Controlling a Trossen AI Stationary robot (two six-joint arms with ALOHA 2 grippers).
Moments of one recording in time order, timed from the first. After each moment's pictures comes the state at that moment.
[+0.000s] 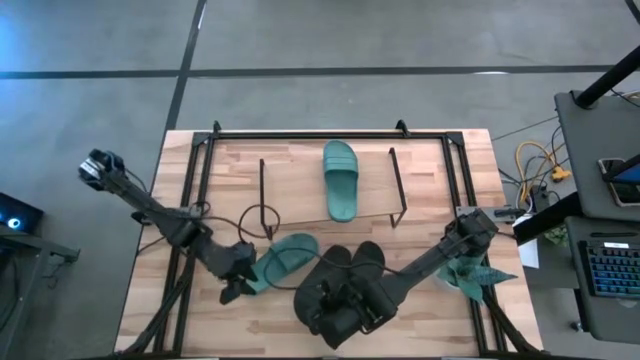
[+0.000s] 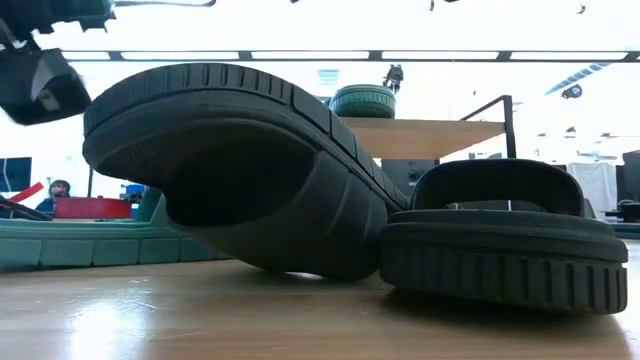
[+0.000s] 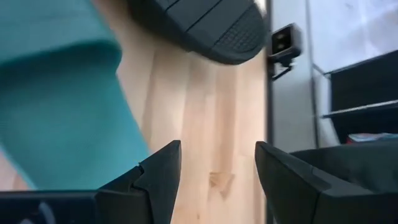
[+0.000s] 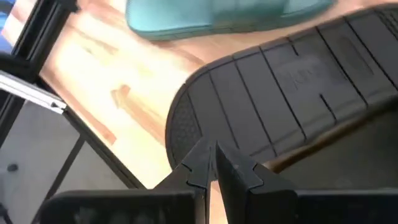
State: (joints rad) left arm -0.62 1.06 0.62 -0.28 -0.02 -0.90; right arm 0.57 2.19 2.05 -0.97 0.41 1.50
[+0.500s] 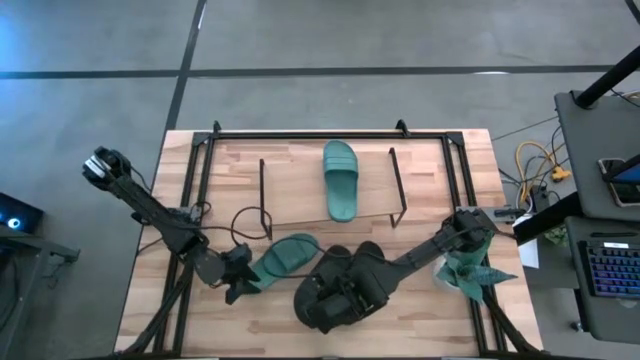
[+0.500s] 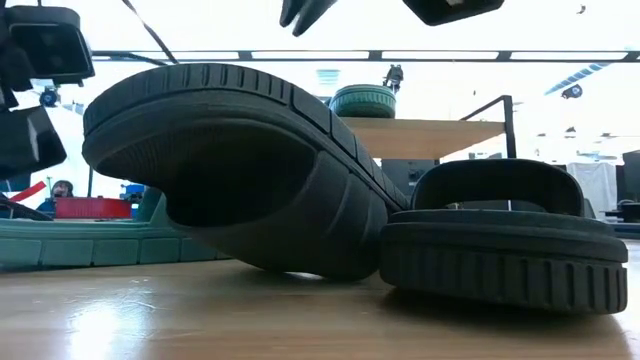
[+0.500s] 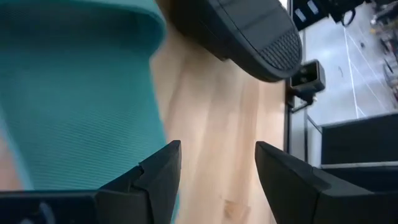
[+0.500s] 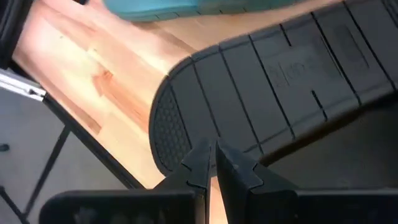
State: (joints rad) left arm -0.71 1.07 0.39 0.06 -0.25 -1.12; right arm 0.52 2.19 2.05 -1.00 0.26 1.48
